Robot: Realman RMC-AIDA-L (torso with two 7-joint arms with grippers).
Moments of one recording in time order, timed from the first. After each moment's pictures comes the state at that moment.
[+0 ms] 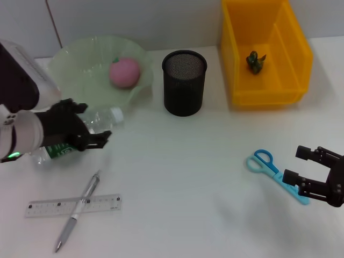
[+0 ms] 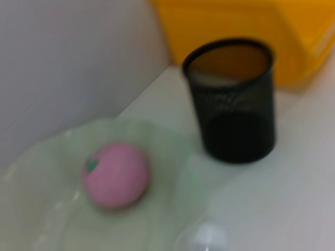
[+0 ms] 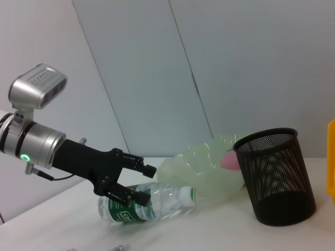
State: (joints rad) left arm -0.29 -2.07 1.56 1.32 2.31 0.87 -2.04; right arm 0.13 2.04 -0.71 -0.62 -1.70 -1.65 1.20
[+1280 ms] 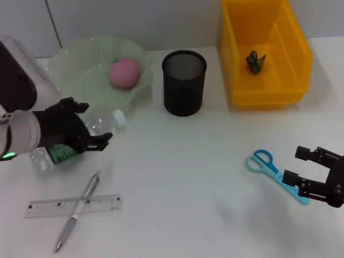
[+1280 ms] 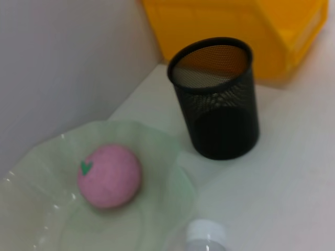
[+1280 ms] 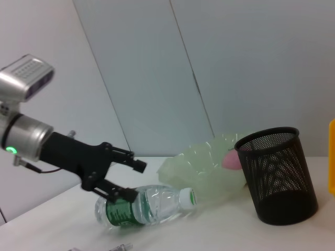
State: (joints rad) left arm -0.25 -2.07 1.57 1.46 2.37 0.97 -2.08; right arm 0.13 2.04 -0.72 -0.62 -1.70 -1.65 1.20
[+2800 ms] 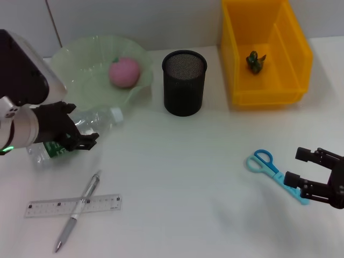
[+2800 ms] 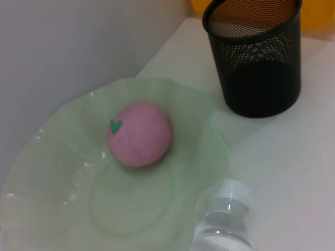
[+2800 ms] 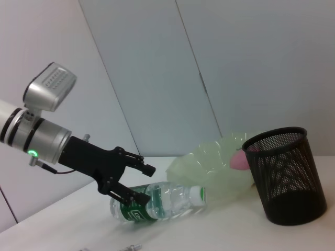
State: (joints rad) left arm -0.32 -2.07 1.59 1.42 2.55 0.97 -2.20; right arm 0.13 2.03 -0.72 -0.63 -1.70 -1.67 1.23
